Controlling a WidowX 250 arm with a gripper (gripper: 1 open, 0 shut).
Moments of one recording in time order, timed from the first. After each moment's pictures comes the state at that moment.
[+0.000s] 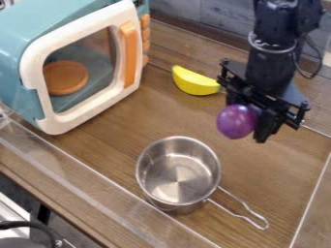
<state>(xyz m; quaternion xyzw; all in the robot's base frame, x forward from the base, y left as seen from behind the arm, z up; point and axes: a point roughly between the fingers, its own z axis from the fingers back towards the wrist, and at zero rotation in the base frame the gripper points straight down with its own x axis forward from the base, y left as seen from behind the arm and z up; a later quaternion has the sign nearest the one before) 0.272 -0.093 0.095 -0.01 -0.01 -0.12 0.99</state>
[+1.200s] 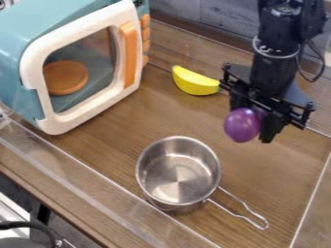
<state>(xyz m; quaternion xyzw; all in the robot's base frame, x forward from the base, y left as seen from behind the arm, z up) 0.279 -0.092 0.087 -0.01 -0.02 -0.08 1.00</state>
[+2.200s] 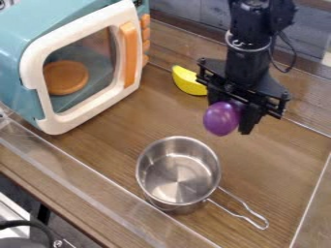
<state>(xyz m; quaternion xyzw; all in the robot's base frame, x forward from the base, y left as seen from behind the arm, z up) 0.277 -0.061 0.090 -0.01 -0.03 -0.02 1.00</state>
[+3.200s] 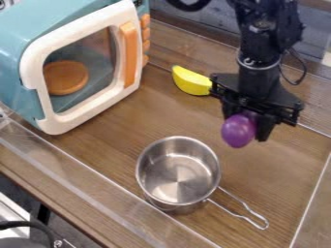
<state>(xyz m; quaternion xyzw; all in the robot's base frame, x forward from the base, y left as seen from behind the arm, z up) 0.290 -0.084 0.074 -0.03 -0.08 0.00 1.00</state>
